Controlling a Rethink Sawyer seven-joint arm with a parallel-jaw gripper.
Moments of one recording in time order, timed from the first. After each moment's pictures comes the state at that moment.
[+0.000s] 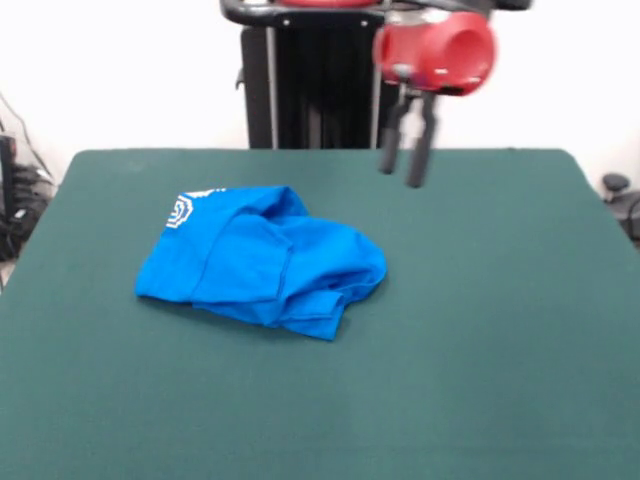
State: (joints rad) arm 0.12 -0.69 -0.28 1.55 0.02 0.34 3.06
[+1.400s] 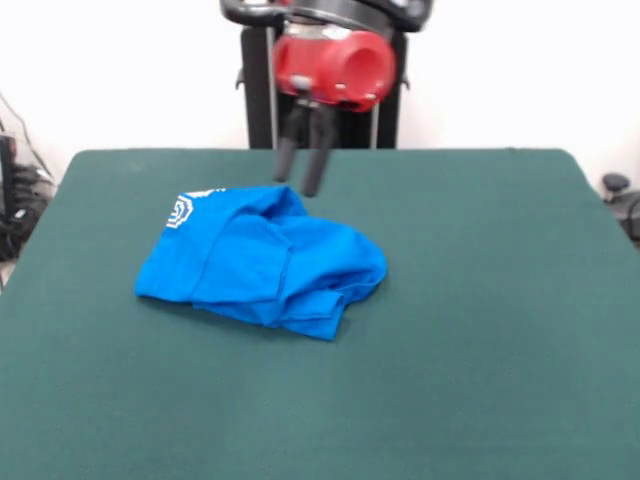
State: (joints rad) arm -0.08 -0.74 -0.18 1.59 -0.28 0.26 2.92
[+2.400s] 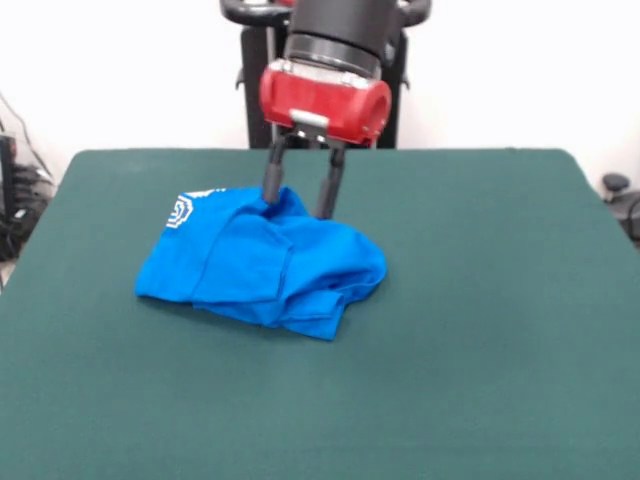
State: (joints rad) arm -0.11 -0.73 -0.07 1.63 -0.66 0.19 2.77
